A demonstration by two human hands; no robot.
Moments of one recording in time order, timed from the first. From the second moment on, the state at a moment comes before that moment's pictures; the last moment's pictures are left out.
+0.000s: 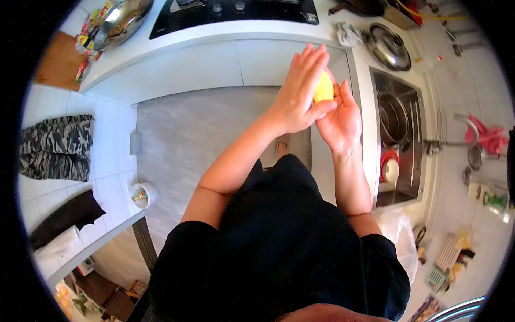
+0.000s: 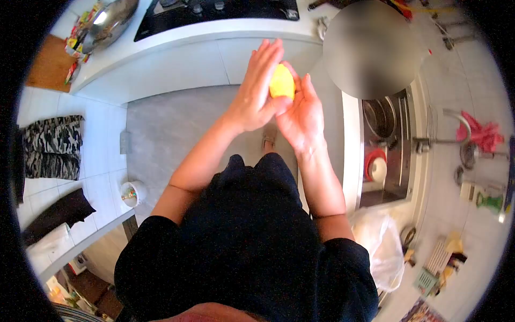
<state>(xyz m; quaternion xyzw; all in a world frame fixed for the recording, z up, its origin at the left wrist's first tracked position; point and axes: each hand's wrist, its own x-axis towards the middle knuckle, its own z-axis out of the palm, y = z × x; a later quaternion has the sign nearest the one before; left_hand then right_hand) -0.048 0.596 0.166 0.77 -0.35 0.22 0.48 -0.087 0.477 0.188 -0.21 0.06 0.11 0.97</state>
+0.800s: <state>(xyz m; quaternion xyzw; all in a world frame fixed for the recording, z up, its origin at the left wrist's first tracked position) 0.239 0.525 0.172 0.25 0.04 0.00 0.97 0.217 0.451 0.182 -0.83 -0.25 -0.04 0.49</state>
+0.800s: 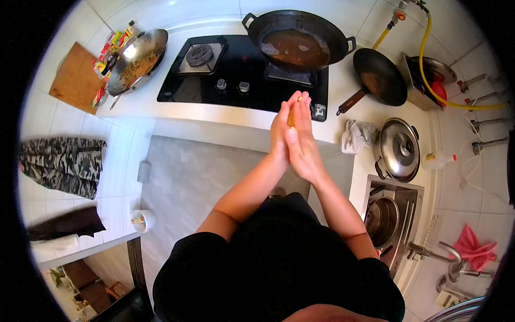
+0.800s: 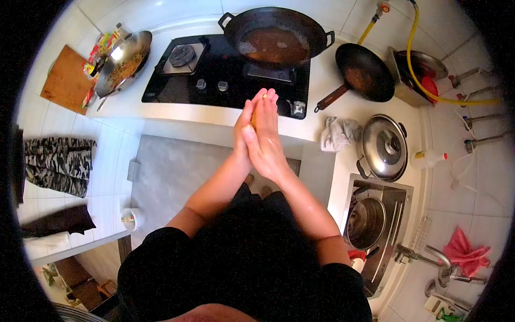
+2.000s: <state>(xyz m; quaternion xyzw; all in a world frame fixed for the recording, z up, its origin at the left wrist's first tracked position) 0.331 0.772 0.088 0.51 0.18 0.06 0.84 0.622 0.610 0.137 -0.99 -0.12 0.05 0.06</state>
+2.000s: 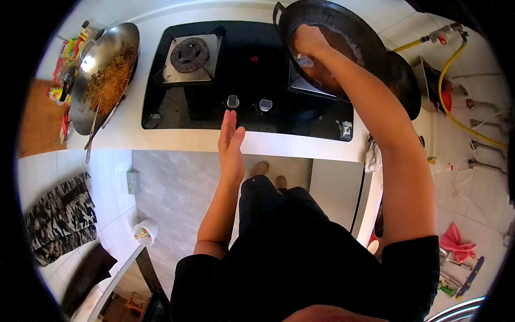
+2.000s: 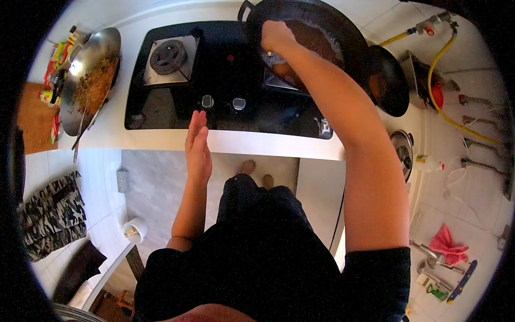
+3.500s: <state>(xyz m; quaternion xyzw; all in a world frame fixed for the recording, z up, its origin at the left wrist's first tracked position) -0.528 0.347 0.052 0.42 -0.33 -0.81 0.26 -0.713 0.417 0.108 -0.49 0.80 -0.35 0.06</state>
